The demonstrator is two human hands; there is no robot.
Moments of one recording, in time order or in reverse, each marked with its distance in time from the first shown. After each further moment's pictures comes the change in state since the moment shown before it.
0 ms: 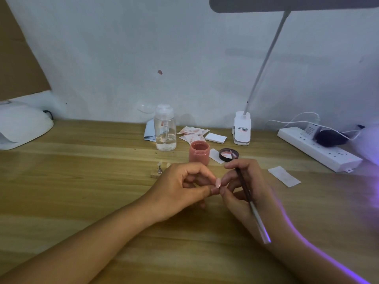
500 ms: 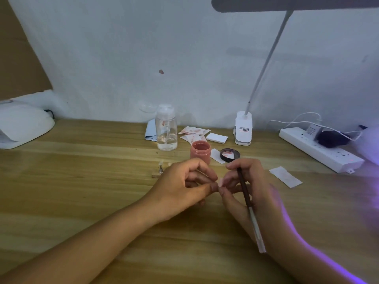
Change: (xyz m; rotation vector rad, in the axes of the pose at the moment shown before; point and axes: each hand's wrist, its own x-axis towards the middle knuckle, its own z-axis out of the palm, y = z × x) left_hand 0.000 0.003 0.001 0.044 0.079 -0.048; right_hand -0.002 -0.006 0.003 -0.136 0.067 -0.094
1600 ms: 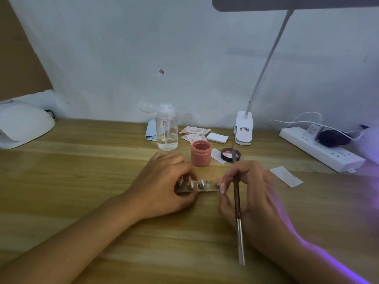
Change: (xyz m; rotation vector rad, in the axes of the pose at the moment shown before) left_hand 0.004 -0.019 -0.033 1.005 0.054 0.294; right_hand -0.001 -0.002 -0.008 -0.299 -0.048 -0.276
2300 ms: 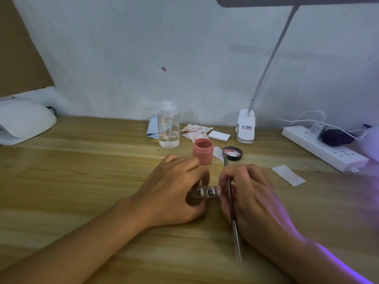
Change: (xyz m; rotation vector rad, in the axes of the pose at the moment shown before) left_hand -0.002 0.023 0.000 0.076 0.041 0.141; right_hand -0.001 0.003 0.004 -0.239 -0.148 -0.029
